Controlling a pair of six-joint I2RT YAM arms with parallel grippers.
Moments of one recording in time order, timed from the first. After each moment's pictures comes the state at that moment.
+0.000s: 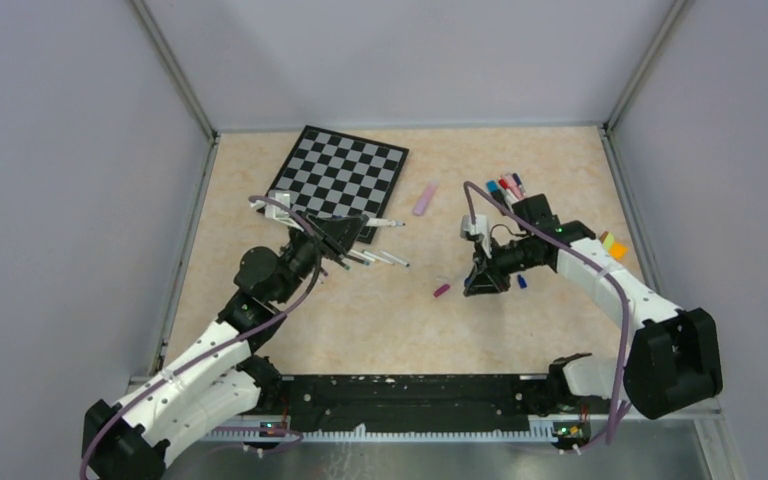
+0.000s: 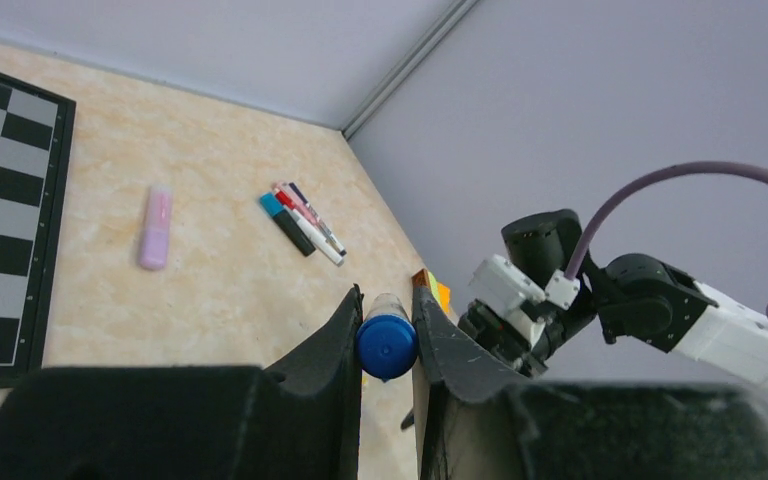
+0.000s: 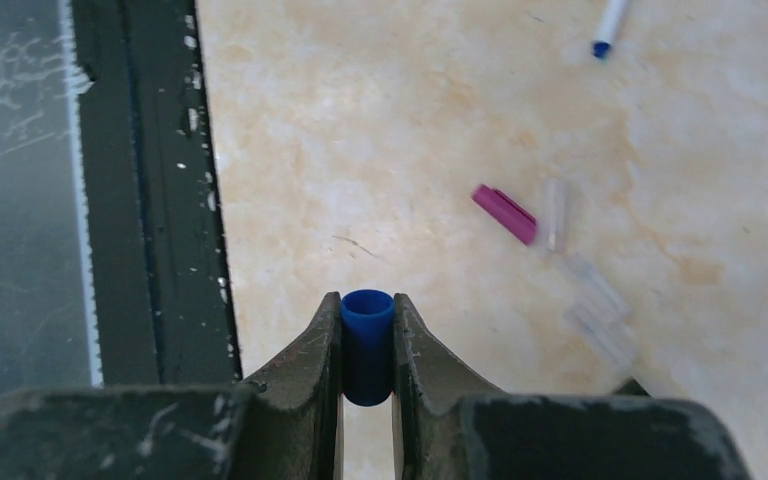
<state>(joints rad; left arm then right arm) -0.62 0.76 0.52 0.45 0.01 -0.77 0.36 1.27 0.88 -0.78 -0.91 -0.73</state>
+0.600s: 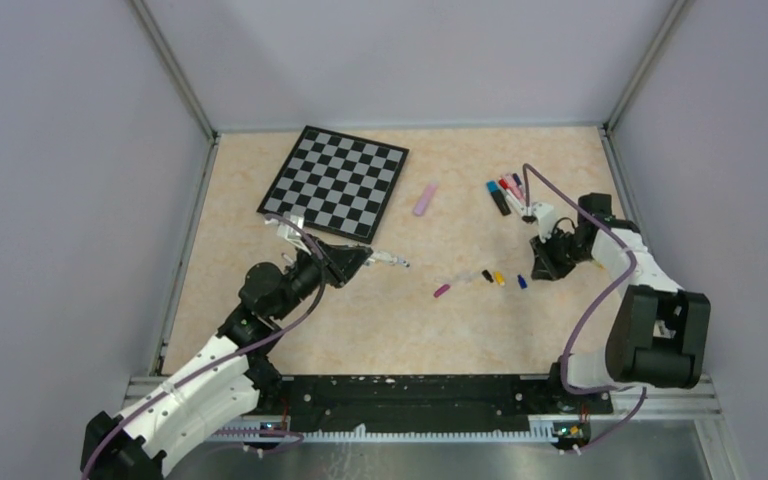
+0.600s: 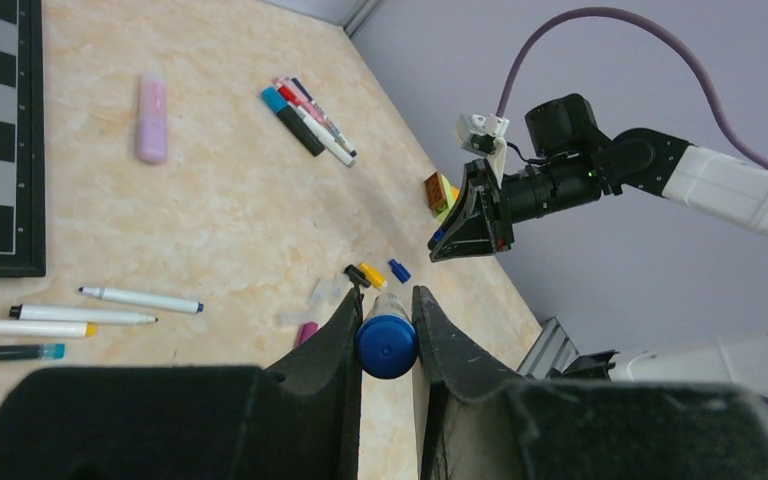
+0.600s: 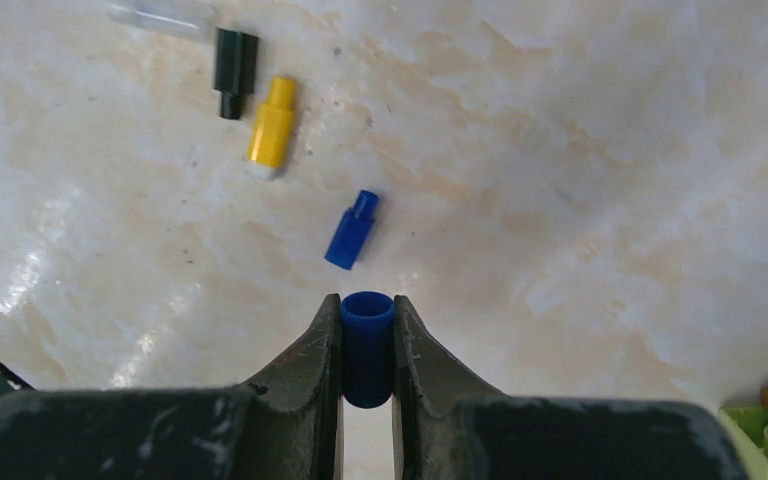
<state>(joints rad) -0.61 0.67 0.40 0.36 0.15 -0.74 -0.13 1.36 0.86 -0.75 -0.52 -0.76</state>
